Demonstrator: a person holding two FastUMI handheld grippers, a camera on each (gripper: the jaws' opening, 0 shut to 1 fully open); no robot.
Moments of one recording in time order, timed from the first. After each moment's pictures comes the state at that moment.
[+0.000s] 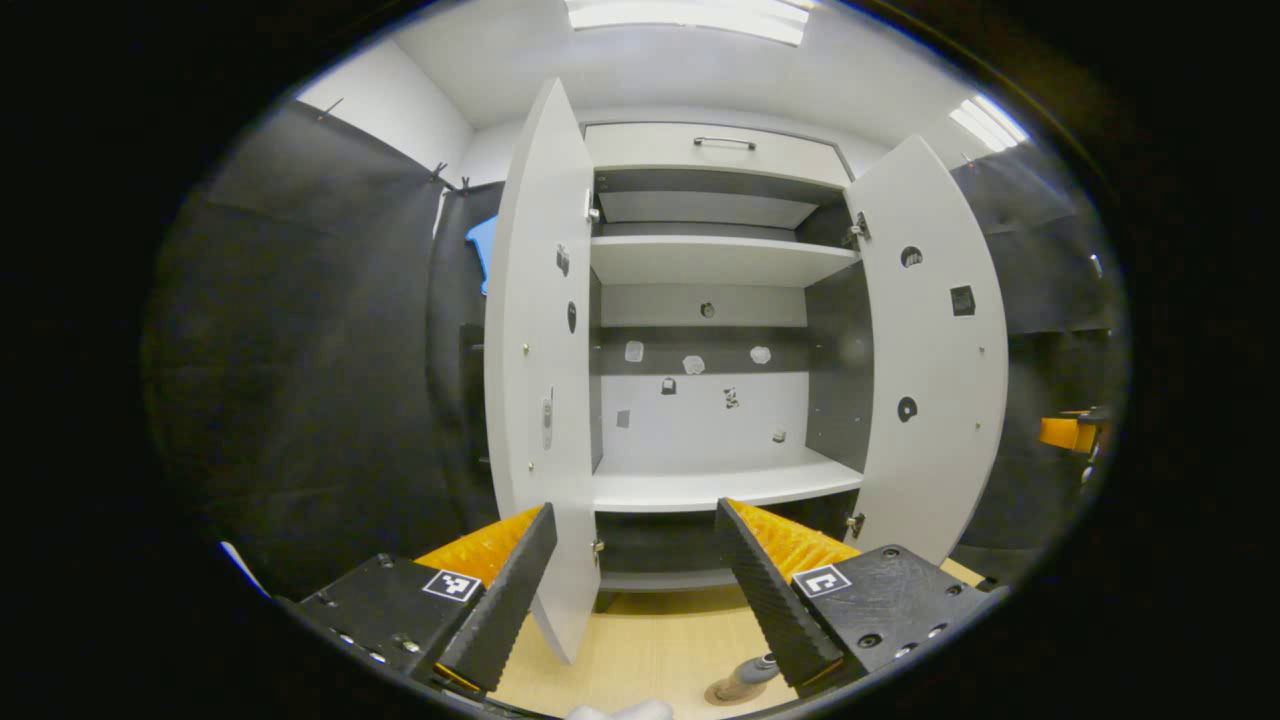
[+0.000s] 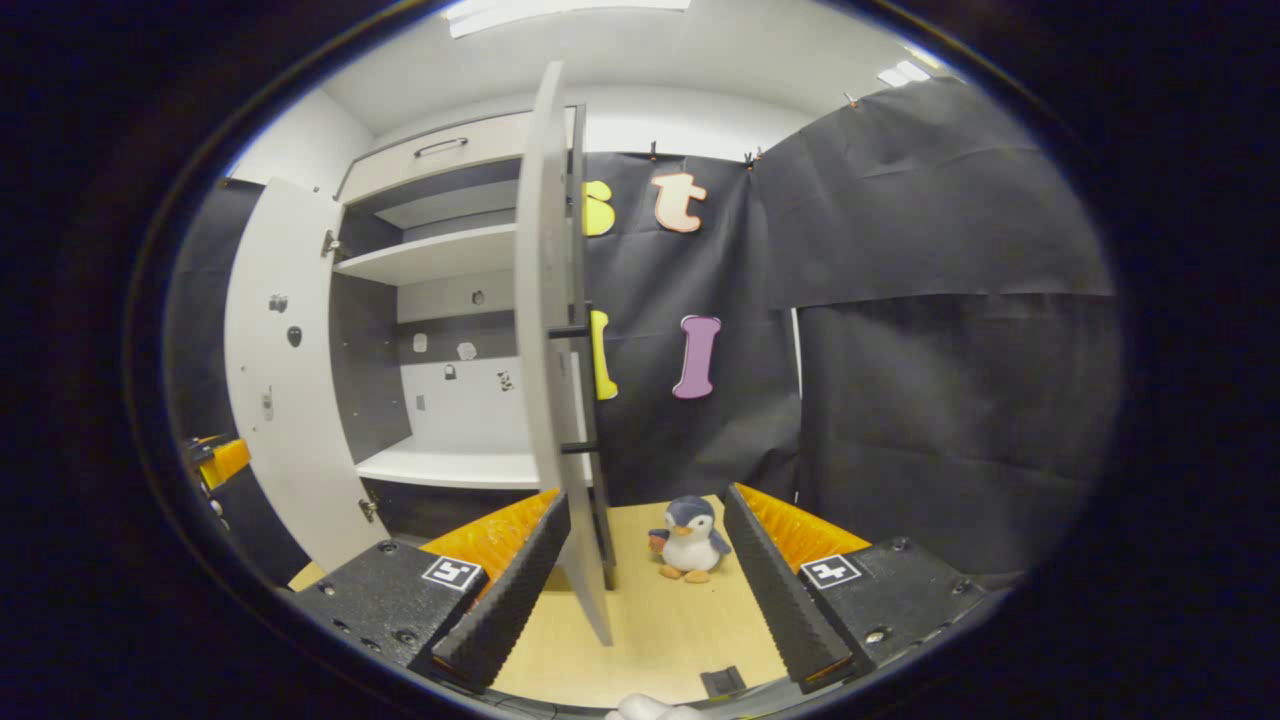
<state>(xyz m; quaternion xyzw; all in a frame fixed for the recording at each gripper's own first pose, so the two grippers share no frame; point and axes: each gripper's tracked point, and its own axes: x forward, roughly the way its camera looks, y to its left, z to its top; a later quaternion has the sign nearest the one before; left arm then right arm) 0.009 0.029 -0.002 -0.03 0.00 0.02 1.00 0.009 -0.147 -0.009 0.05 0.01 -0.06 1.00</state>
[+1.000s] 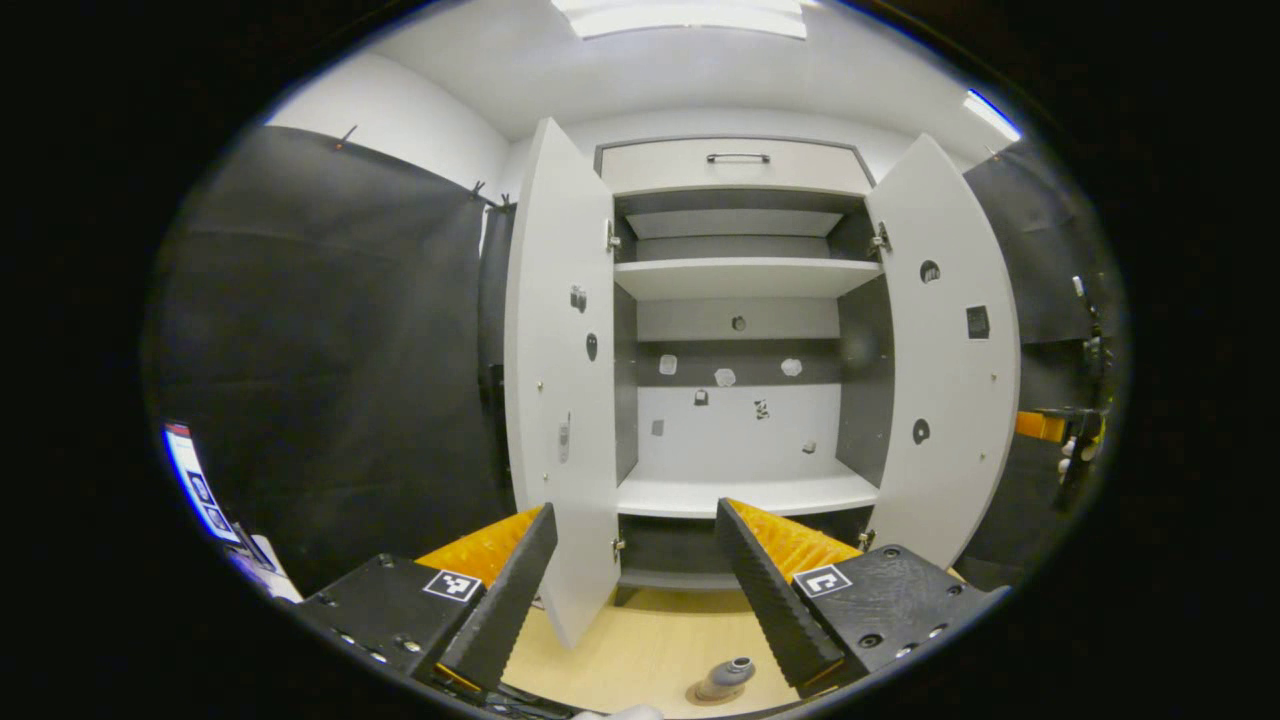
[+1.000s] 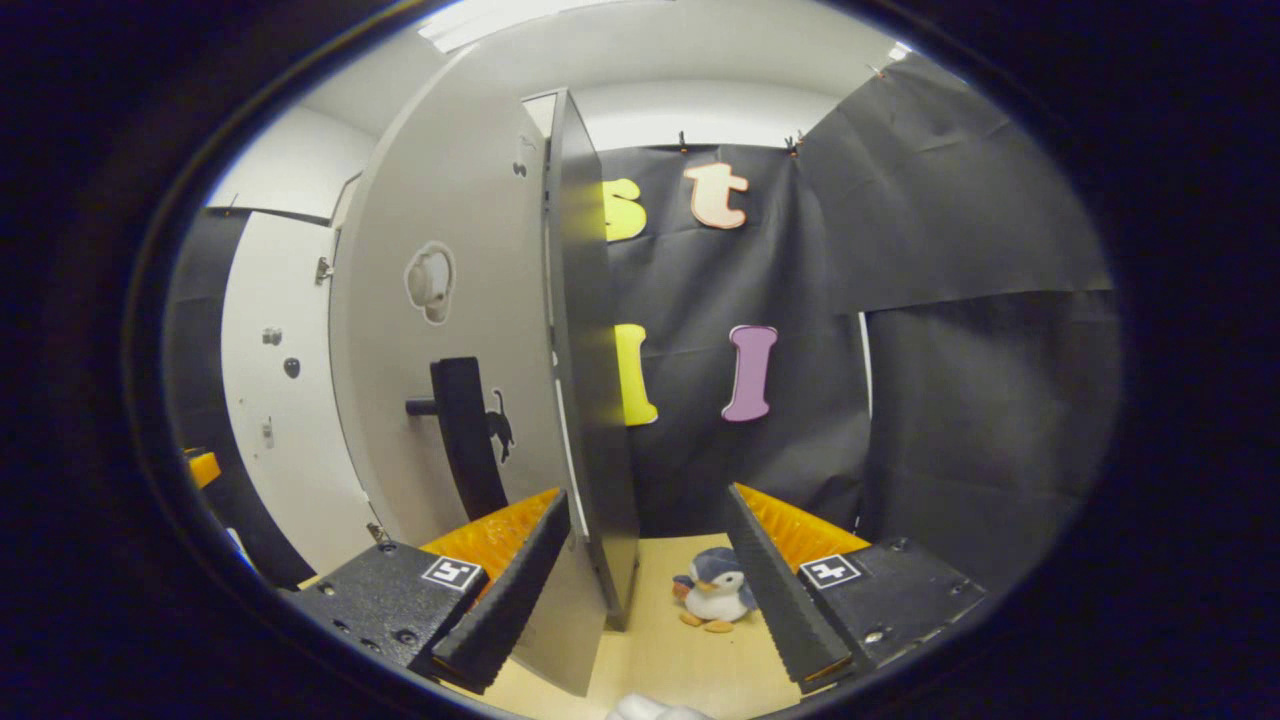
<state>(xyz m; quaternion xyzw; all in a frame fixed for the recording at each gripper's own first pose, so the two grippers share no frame) -0.030 -0.007 0.026 -0.03 0.00 0.09 1.00 0.126 -0.170 0.039 0.05 0.00 0.06 1.00</state>
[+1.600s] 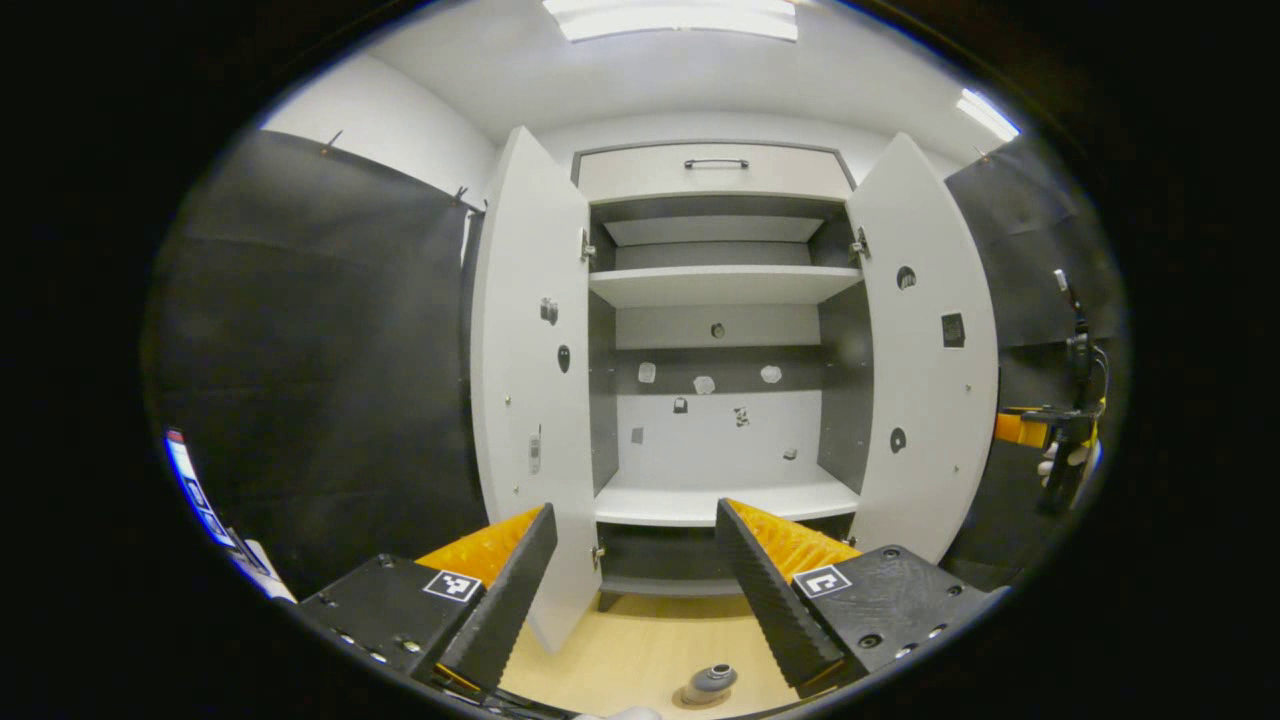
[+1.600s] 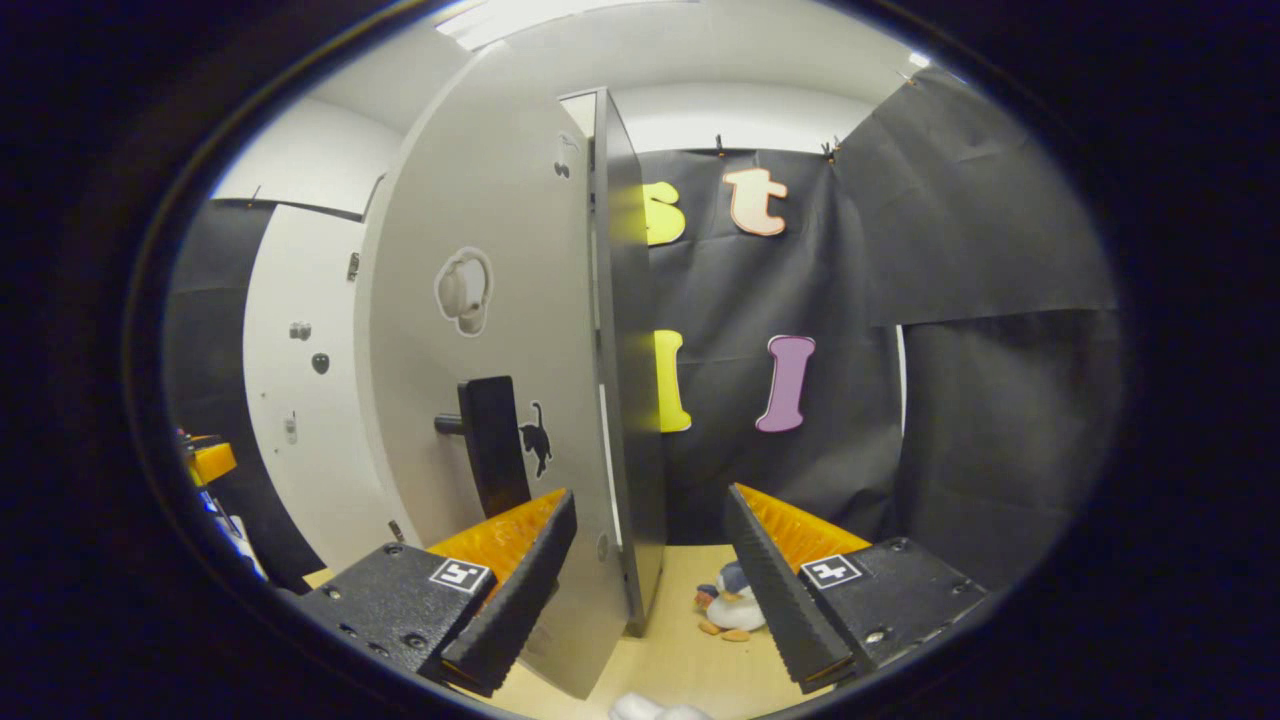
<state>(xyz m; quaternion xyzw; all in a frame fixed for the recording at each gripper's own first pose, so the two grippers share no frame) -0.015 -0.027 0.034 -0.02 0.01 0.06 1.00 0.126 -0.144 0.044 0.03 -0.01 0.09 1.00</state>
